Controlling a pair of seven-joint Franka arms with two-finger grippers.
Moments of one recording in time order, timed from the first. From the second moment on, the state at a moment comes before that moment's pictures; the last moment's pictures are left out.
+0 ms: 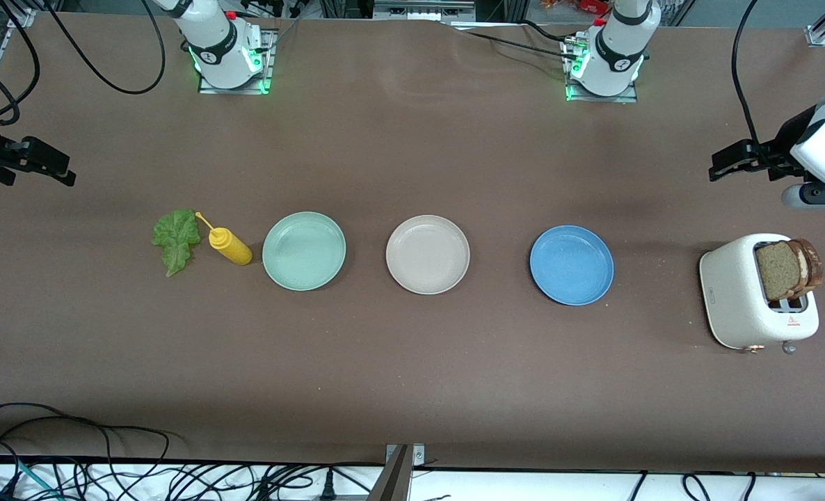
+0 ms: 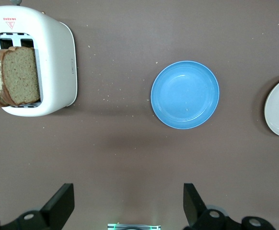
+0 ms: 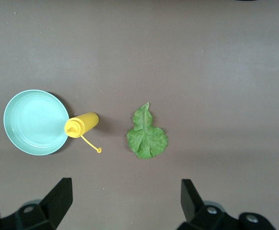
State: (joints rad) left arm 0.03 0.08 -0.04 -1.54 -0.01 1.46 -0.05; right arm 0.06 0.02 -0.12 -1.64 0.00 1.65 -0.06
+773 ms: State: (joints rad) left arm 0.03 0.08 -0.04 -1.54 0.00 1.46 -0.05; right arm 0.07 0.02 -0.12 -1.64 0.00 1.66 -0.06
